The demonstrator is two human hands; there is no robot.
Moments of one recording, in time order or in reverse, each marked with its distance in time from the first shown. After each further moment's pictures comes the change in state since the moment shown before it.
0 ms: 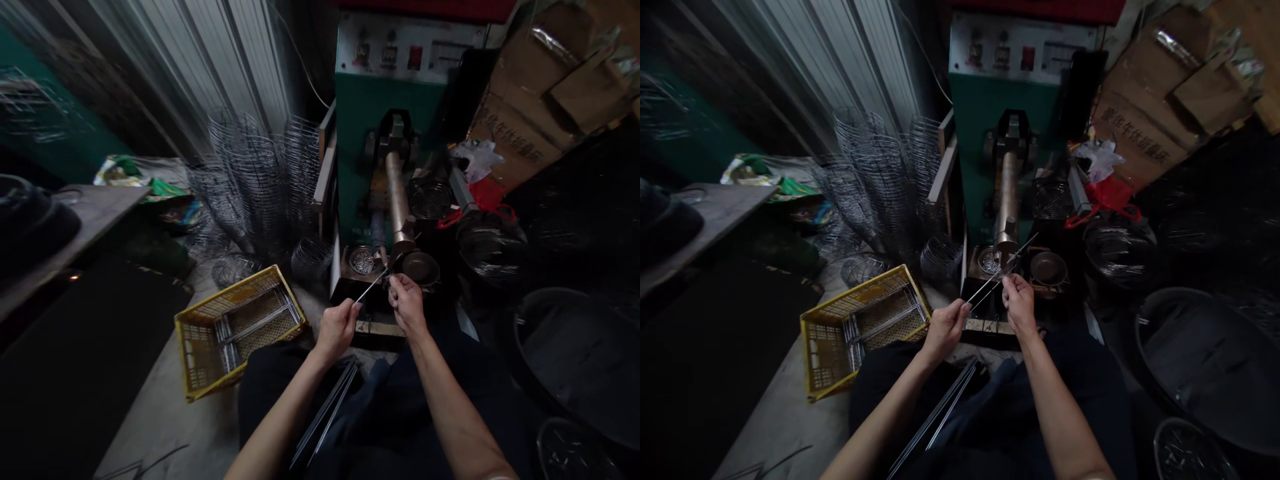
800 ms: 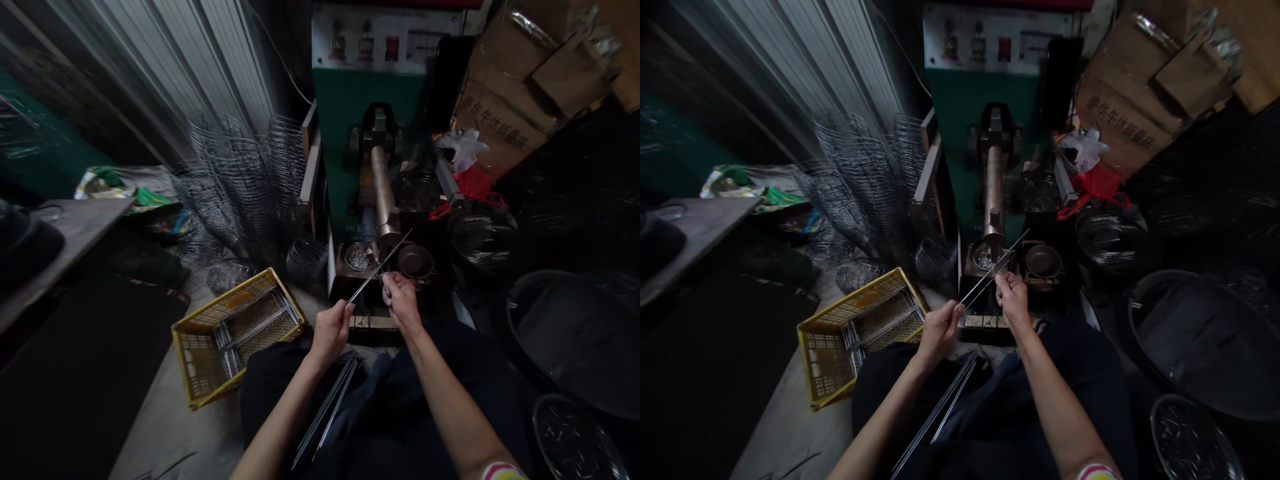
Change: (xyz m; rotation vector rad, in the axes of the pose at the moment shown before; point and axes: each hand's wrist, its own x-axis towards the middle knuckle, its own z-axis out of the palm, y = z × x) left_hand -0.007 0.000 0.002 0.069 -0.002 0.016; right_hand -0.009 -0.002 -0.001 -0.018 0.017 0.007
